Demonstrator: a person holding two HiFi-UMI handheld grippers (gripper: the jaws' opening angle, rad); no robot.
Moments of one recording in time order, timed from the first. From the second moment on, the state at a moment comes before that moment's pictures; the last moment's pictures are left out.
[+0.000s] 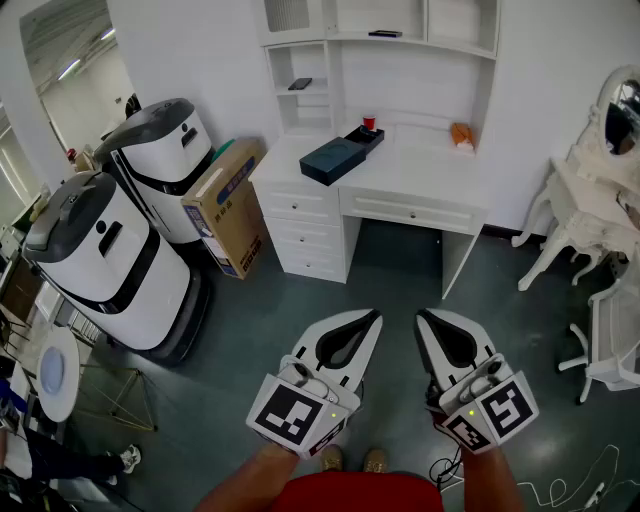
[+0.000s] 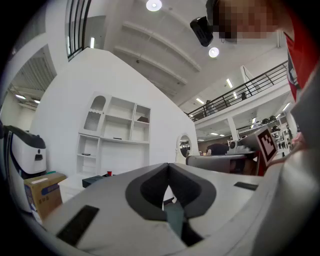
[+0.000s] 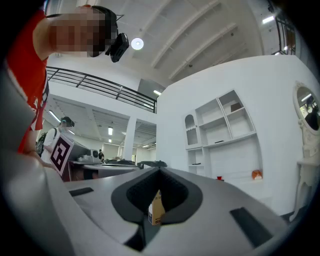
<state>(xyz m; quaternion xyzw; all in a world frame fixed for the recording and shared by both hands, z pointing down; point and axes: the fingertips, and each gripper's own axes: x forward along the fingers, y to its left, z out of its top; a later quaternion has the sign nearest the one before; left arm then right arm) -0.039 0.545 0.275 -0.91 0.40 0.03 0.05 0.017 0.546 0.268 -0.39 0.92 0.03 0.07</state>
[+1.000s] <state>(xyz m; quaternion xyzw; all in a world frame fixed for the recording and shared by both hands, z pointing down) -0.017 0.520 0.271 -0.90 0.43 0.04 0.06 0.049 0.531 0.256 -0.36 0.93 0.04 0.08</state>
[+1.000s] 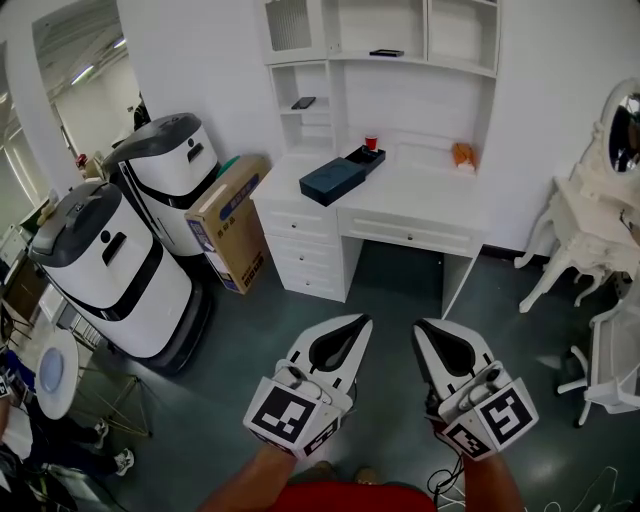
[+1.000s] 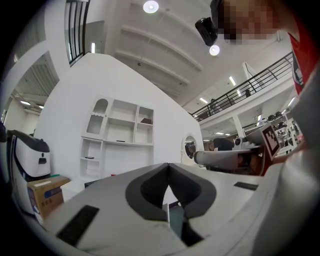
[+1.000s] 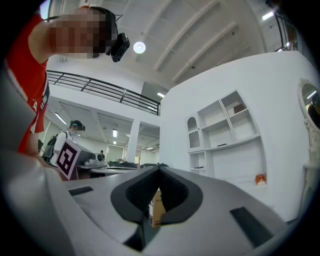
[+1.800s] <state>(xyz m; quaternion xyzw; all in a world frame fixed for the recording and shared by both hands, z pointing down) -0.039 0.326 0.274 -0.90 0.43 0.03 0.05 0.034 0.333 0.260 -0.37 0.93 0.05 0.06</state>
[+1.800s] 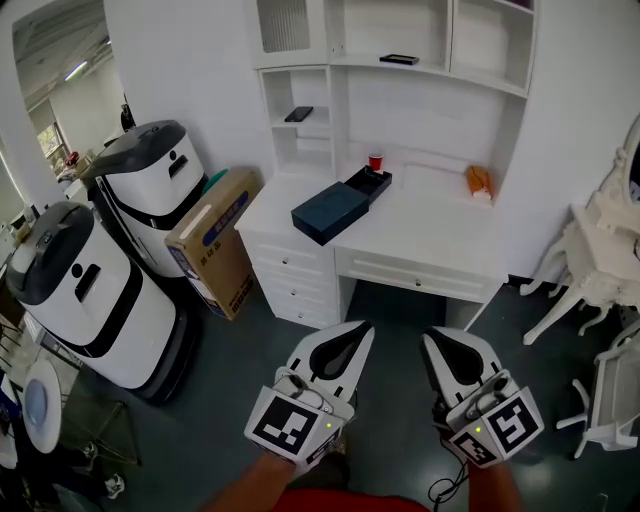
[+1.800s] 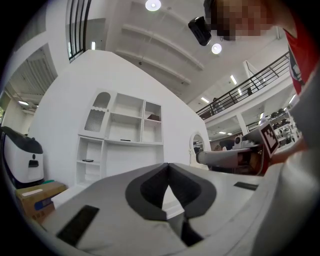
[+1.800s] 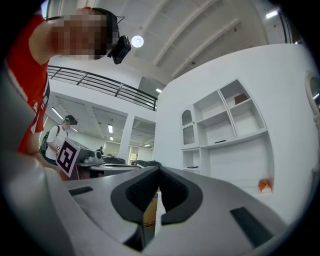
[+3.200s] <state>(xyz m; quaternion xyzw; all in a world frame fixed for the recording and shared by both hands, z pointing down) -0.070 -0.117 0.294 -0.87 0.49 -0.04 0.03 0.039 -0.096 0.251 -0.33 0.94 0.07 0.04</state>
